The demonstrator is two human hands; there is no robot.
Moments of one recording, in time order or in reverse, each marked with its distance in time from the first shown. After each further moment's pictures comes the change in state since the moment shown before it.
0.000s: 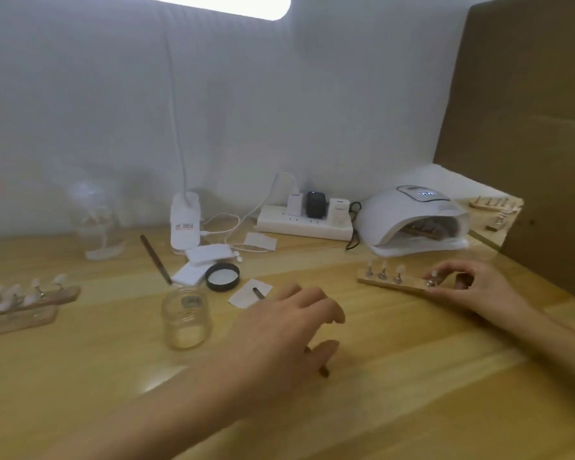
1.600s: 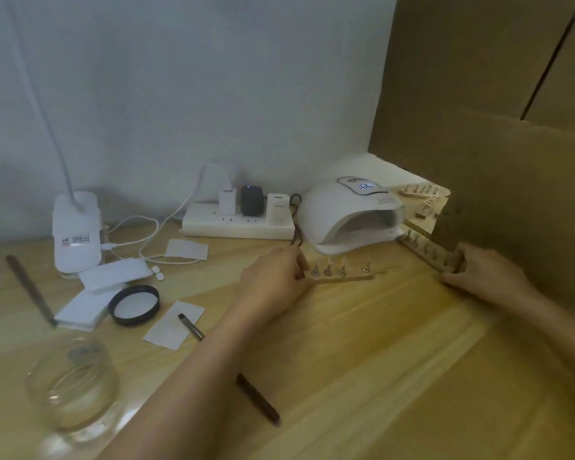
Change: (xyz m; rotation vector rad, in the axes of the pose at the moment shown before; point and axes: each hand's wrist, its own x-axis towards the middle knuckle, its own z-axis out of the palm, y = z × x) left_hand 0.150 -0.033 0.068 -0.307 -0.075 -0.331; right_hand 0.017 0.072 -0.072 -0.728 0.088 0.462
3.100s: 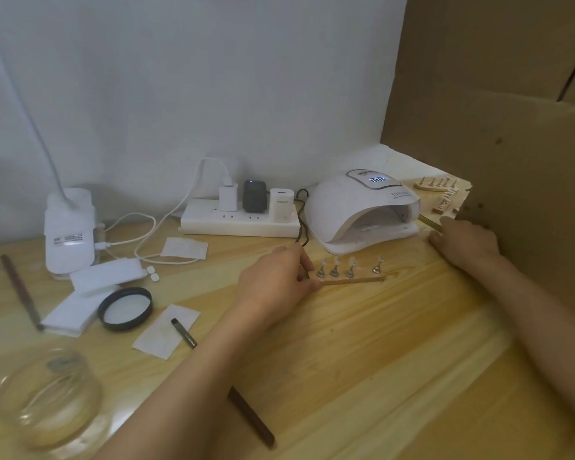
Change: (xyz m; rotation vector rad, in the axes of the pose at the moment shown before) left_hand 0.004 -0.004 0.004 0.002 0.002 -0.007; right_hand 0.078 -0.029 0.029 -0.213 0.051 -0.020
